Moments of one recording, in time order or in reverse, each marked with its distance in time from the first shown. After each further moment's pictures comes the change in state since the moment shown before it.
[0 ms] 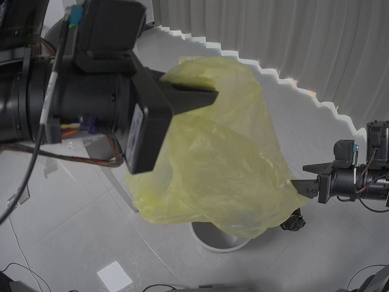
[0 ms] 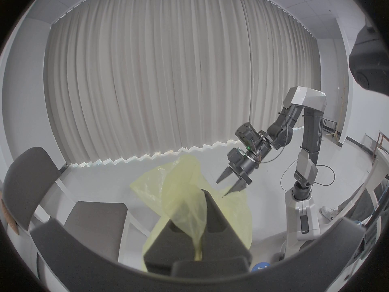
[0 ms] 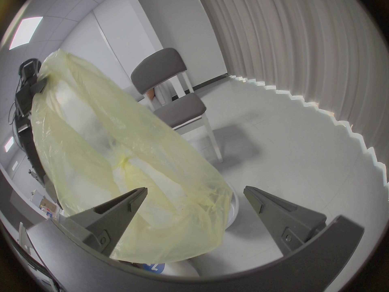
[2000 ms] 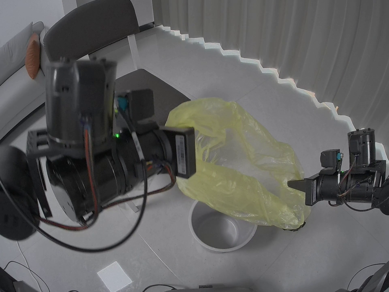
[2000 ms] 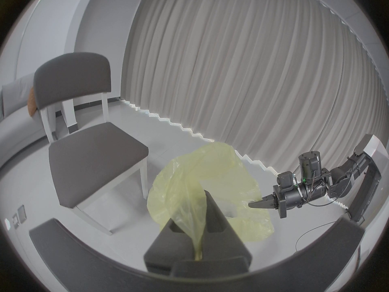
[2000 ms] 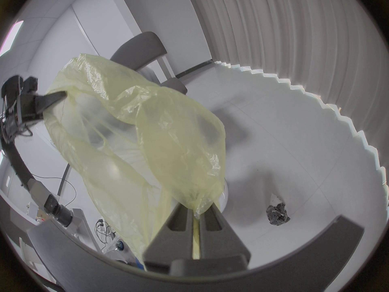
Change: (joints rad) left arm 0.045 0.109 0.380 -0.498 0.355 -0.585; right arm -0.004 0.126 0.001 -0.014 -0.099 0.042
